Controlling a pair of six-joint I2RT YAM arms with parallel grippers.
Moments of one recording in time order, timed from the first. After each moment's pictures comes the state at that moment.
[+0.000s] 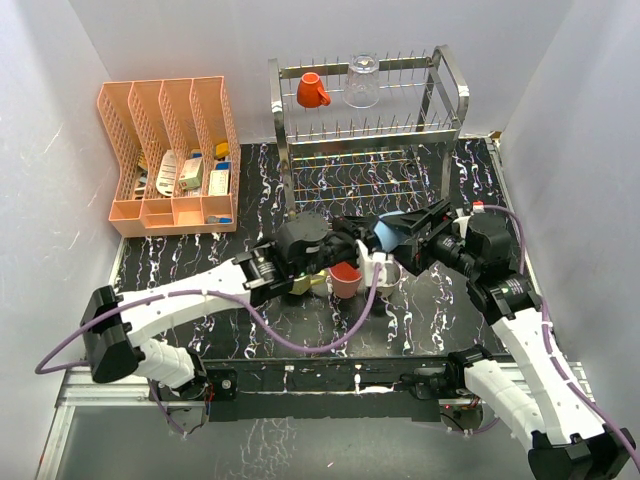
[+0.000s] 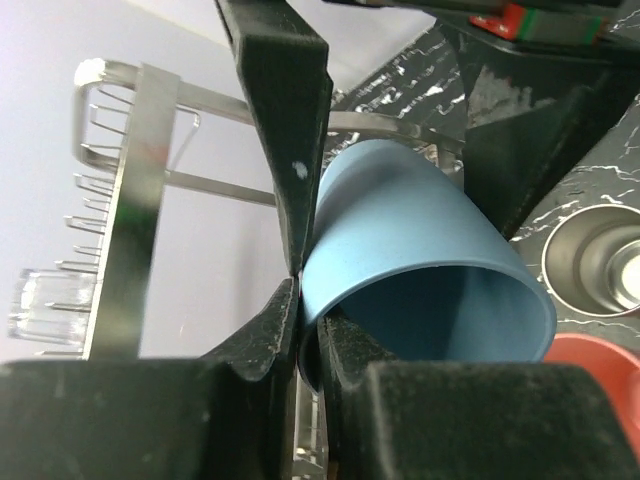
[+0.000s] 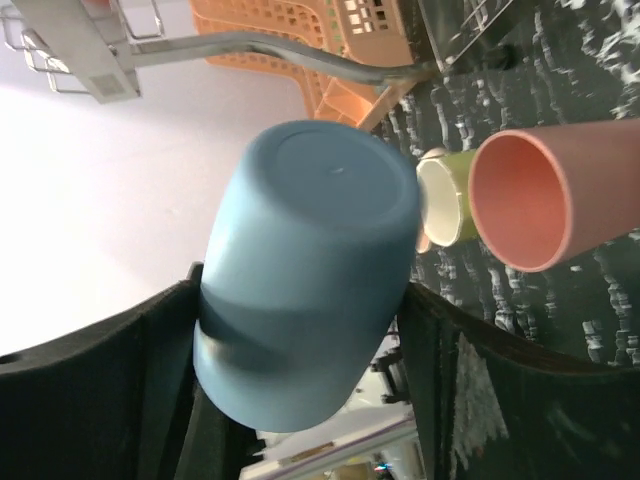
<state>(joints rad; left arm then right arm) -1.11 1.36 1.13 0.08 0.02 1.08 0.26 0.73 0.78 -0.36 -0.44 1.47</state>
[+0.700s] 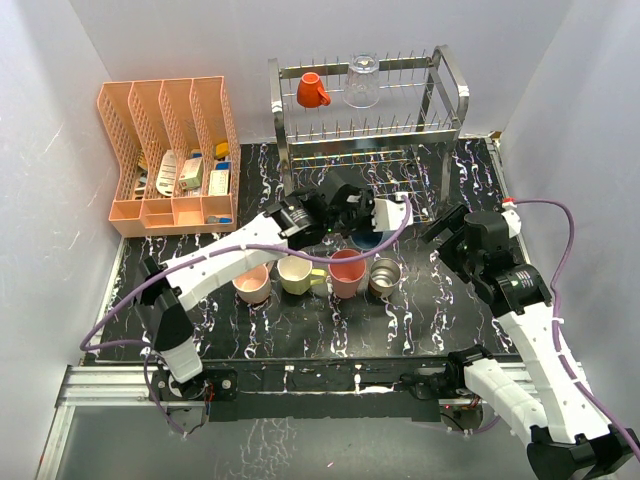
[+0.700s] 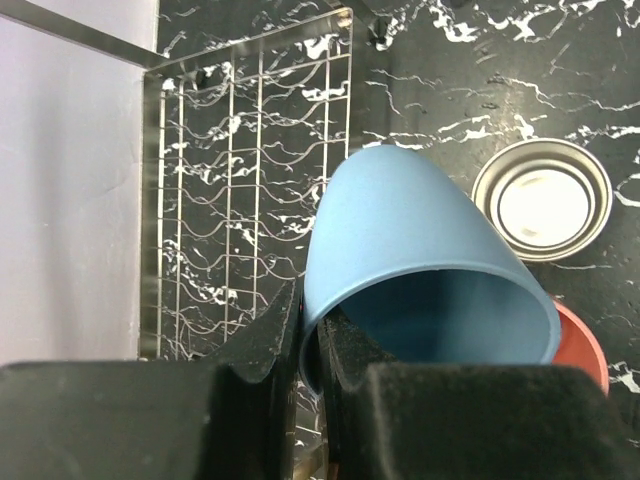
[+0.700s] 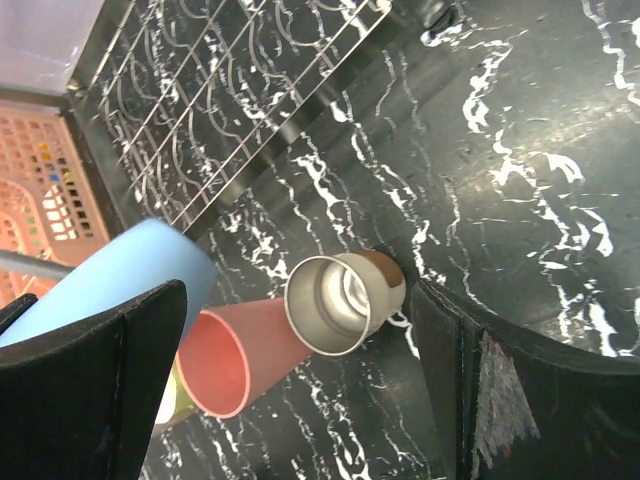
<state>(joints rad) -0.98 1.70 1.63 -0.48 0.01 0.72 0.25 0.78 0.92 -0.78 0.18 0.94</state>
